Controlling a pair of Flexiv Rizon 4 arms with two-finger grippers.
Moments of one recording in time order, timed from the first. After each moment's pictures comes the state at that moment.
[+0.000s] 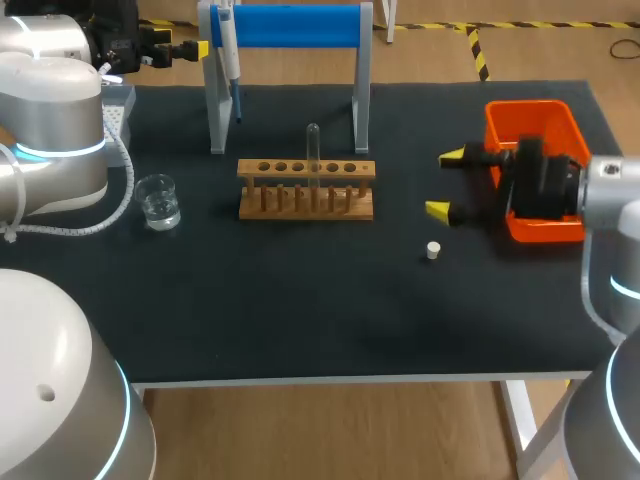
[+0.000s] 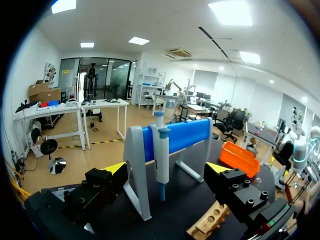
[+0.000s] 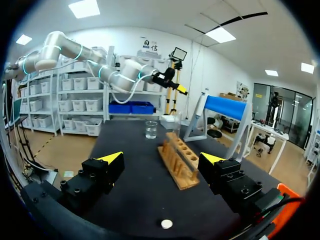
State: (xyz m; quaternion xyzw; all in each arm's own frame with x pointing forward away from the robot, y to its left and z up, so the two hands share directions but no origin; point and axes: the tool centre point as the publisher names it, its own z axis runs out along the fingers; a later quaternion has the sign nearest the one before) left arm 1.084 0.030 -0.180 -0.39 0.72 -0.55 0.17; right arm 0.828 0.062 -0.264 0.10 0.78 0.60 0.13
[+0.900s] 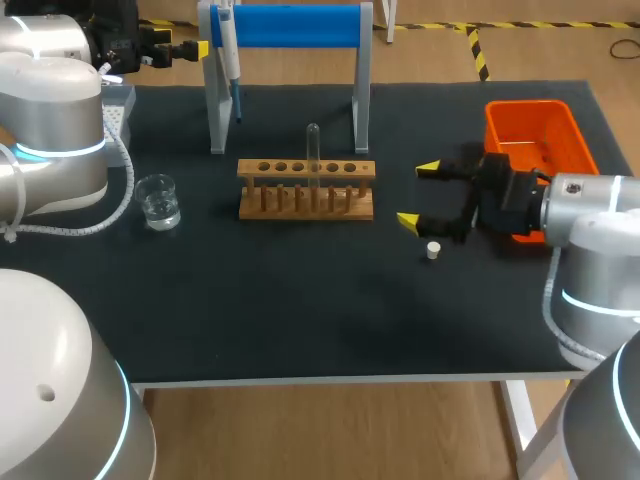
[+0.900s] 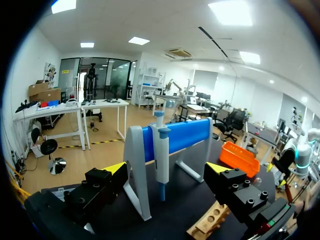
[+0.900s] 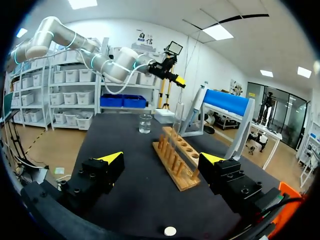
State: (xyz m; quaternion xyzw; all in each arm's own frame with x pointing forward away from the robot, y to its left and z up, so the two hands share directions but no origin) left arm 1.081 0.025 -0.179 -0.38 0.72 -0.55 0.17; right arm 0.837 0.092 -0.284 0.12 0.79 0.58 0.17
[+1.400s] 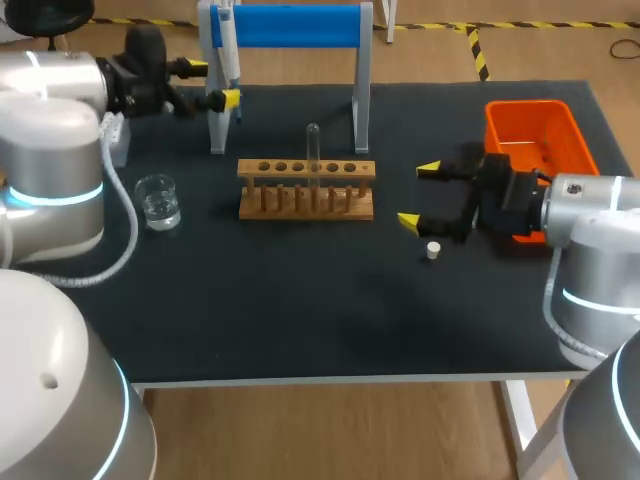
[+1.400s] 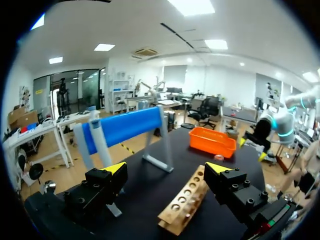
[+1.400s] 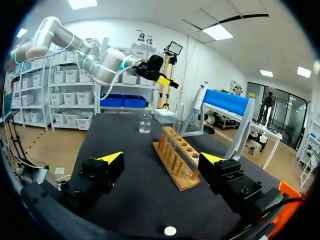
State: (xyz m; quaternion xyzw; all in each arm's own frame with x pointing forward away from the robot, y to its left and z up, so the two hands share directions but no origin) left arm 0.978 -0.039 -0.192 -0.24 0.77 -0.56 0.16; right arm 0.837 0.092 -0.284 0.12 0.79 0.58 0.17
